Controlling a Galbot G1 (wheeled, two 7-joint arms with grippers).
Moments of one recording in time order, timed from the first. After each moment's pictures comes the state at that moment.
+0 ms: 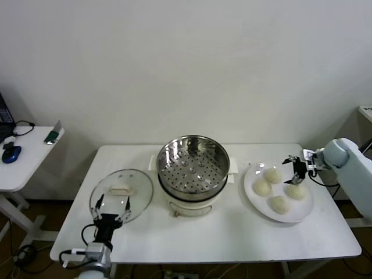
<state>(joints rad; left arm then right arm) 1.51 -1.49 -0.63 -1.87 0.11 -0.03 0.01 -0.14 0.79 -0.33 0.80 -0.29 0.10 -1.07</state>
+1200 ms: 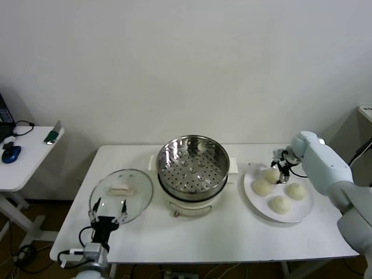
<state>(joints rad) 1.49 -1.47 -0.65 -1.79 0.09 -0.04 0.01 0.02 1.08 -0.46 0.40 -0.51 0.19 -1.06</state>
